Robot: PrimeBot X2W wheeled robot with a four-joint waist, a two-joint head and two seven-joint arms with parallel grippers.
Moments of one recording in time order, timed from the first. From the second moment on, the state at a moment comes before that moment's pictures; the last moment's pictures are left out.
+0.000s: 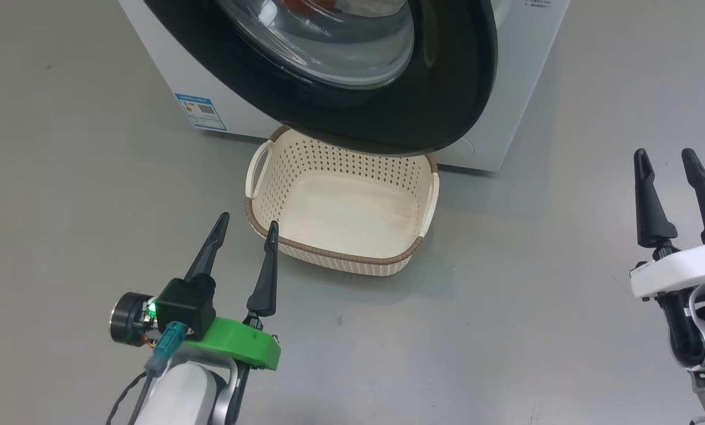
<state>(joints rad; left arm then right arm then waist) -0.22 0.03 -0.37 0.19 -0.32 0.07 -0.25 -0.18 -0.43 0.24 0.04 0.69 -0.01 -0.16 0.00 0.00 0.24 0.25</state>
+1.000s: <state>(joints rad) -0.25 0.03 -0.41 0.18 -0.34 0.07 -0.25 -0.54 -0.29 0.06 0.09 1.26 -0.01 0.14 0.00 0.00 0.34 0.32</state>
